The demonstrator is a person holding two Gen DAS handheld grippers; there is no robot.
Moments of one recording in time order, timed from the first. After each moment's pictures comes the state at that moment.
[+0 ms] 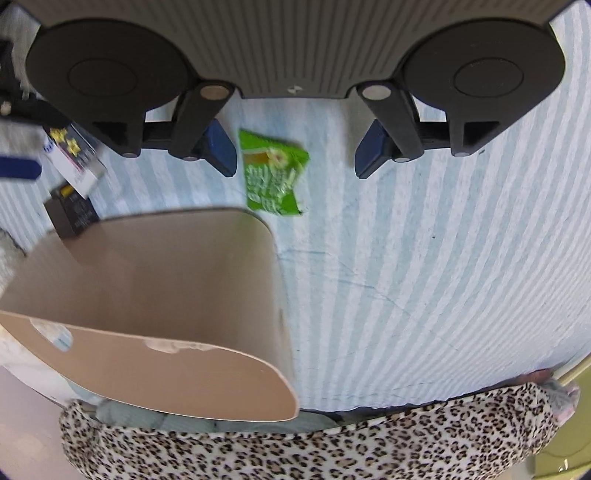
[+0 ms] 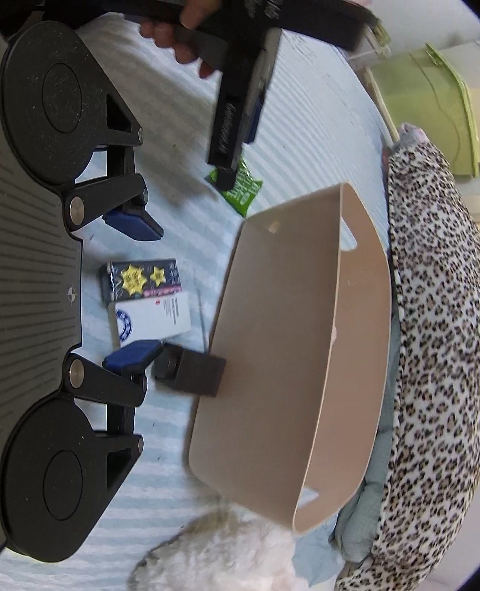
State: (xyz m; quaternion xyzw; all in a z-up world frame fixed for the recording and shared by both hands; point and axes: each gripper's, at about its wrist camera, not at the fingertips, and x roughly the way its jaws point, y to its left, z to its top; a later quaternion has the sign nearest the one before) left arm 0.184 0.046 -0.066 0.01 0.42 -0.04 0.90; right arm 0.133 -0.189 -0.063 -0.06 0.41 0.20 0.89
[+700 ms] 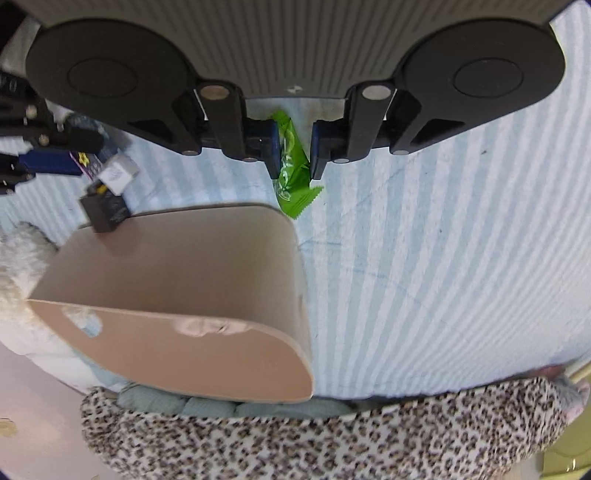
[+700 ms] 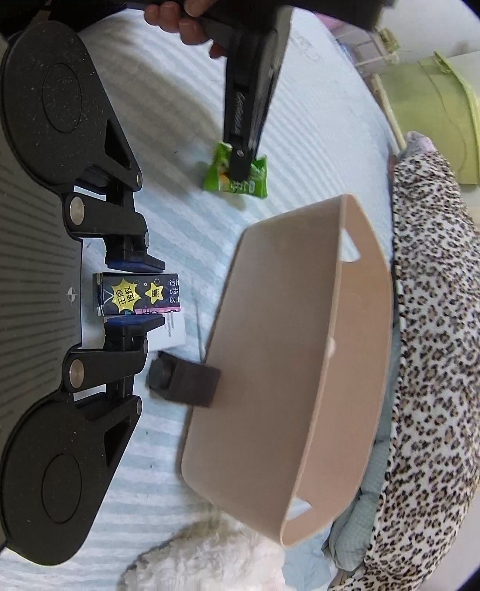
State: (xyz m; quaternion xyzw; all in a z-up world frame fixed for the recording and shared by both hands) left arm 0.160 0.045 -0.041 0.00 0.41 -0.08 0.91; right arm 0.130 -0.186 -0.054 -0.06 0.40 0.21 0.89
